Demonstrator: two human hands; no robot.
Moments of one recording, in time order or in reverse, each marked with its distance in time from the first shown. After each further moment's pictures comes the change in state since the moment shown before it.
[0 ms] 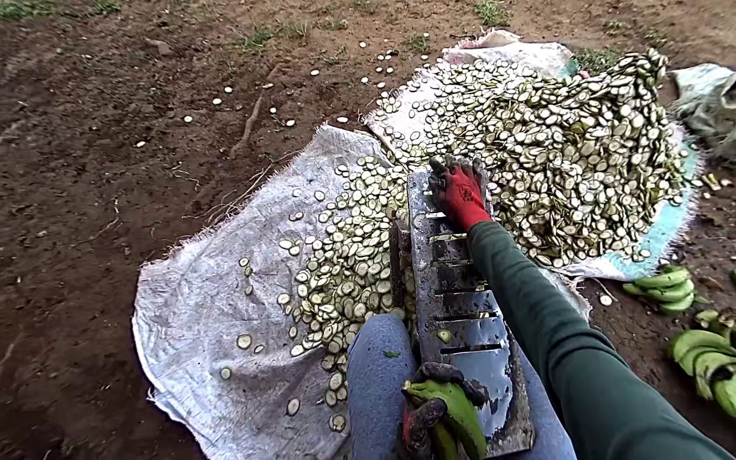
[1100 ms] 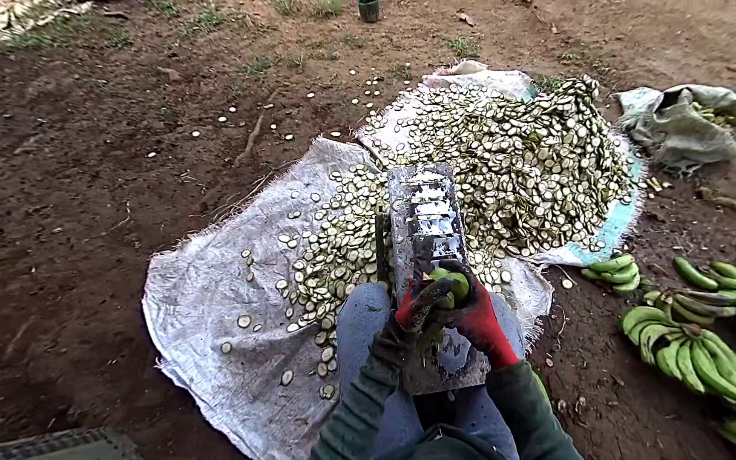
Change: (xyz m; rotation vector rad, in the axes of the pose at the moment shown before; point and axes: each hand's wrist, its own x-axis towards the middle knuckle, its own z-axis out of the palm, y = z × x) left_hand 0.062 0.043 0.103 0.768 0.116 0.045; right_hand -0.332 -0.014 -0.054 1.116 0.045 0.085
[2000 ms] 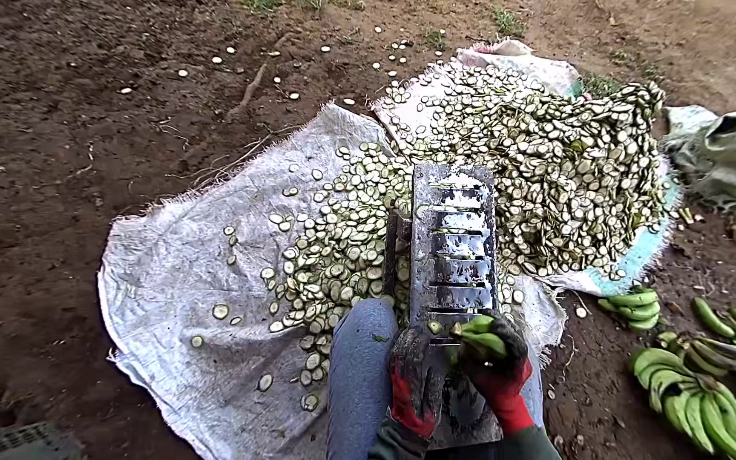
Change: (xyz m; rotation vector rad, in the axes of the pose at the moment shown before) left_hand -0.045 -0.119 -0.034 0.793 0.392 0.384; right_hand 0.011 0.082 0.004 -0.463 0.394 -0.610
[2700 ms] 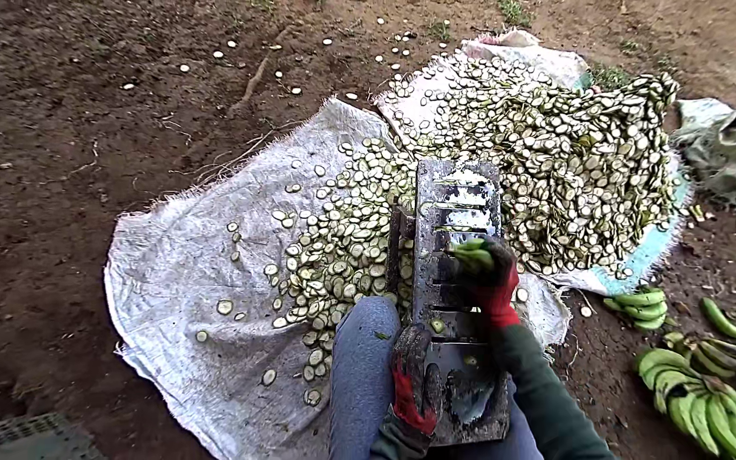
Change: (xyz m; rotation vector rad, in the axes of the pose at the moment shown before) left_hand -0.002 0.000 -0.001 0.004 0.004 0.022; right_hand 0.095 0.060 0.060 -0.111 -0.052 -0.126
